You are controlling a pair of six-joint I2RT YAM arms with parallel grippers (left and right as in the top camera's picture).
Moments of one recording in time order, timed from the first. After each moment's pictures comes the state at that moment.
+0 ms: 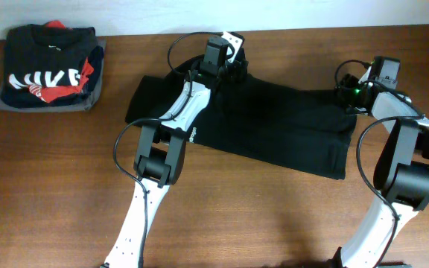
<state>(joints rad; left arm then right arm) -0.42 2.84 2.42 -0.14 0.09 0.07 -0.30 2.17 1.44 -0.24 -0.19 0.36</state>
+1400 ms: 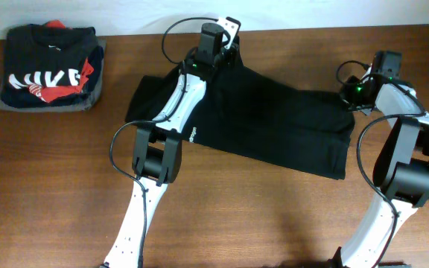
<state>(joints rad) -0.39 2.87 2.61 -0.24 0.09 0.08 -0.31 2.20 1.58 -0.50 -0.19 0.36</state>
